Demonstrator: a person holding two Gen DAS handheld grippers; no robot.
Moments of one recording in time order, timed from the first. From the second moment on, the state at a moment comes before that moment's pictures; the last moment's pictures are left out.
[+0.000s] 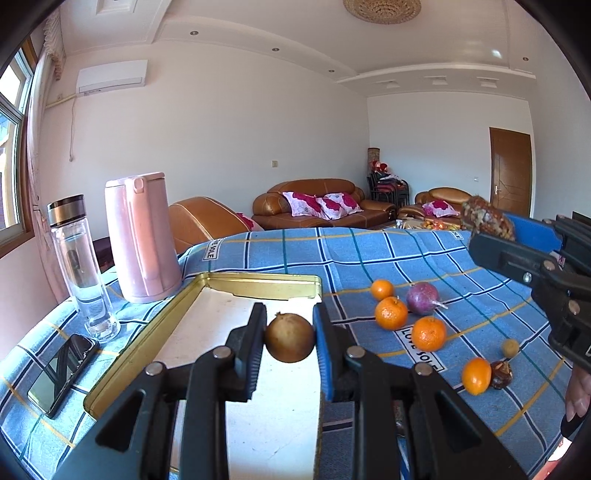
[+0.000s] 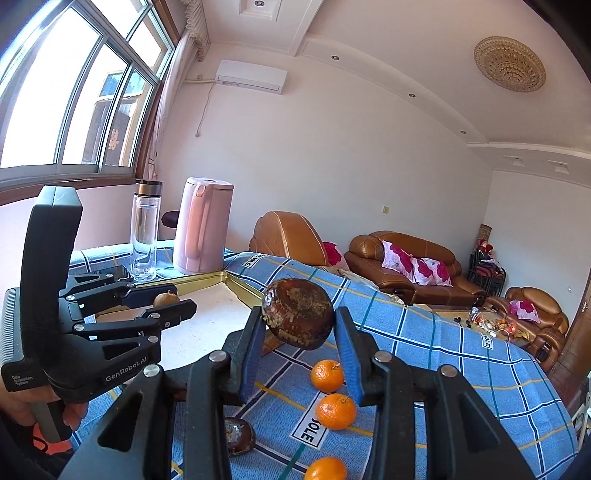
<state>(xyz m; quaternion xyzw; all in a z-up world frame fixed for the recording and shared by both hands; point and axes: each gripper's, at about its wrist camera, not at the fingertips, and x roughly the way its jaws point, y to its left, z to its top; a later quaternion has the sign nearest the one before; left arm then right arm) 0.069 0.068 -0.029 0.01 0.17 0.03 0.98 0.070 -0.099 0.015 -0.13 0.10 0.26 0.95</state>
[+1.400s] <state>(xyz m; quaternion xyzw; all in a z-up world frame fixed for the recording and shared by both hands) 0.102 0.171 -0.062 -0.01 0.26 0.13 0.96 0.127 0.029 -0.035 -0.15 0.21 0.37 0.90</state>
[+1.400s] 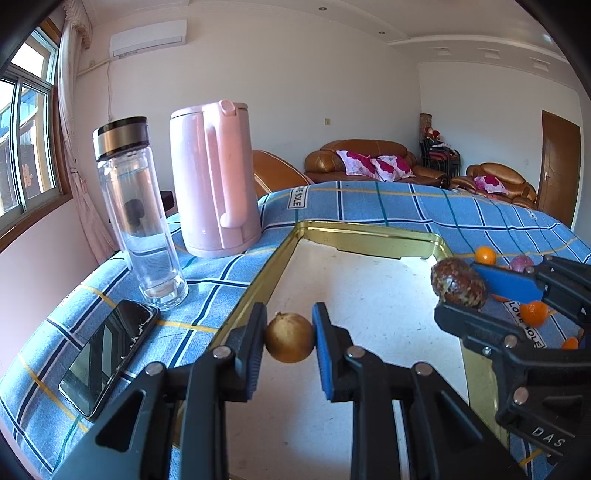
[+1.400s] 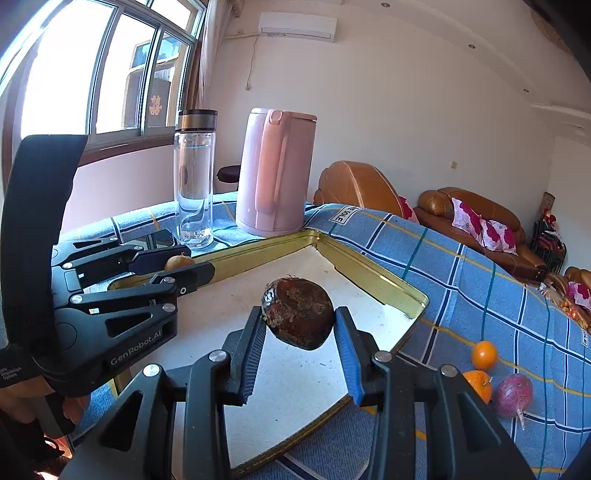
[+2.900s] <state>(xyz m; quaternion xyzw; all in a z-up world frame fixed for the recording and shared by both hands) 0.120 0.177 -0.076 -0.01 0.32 0.13 0.94 0.142 0.068 -0.071 -0.21 0.30 0.36 0.86</state>
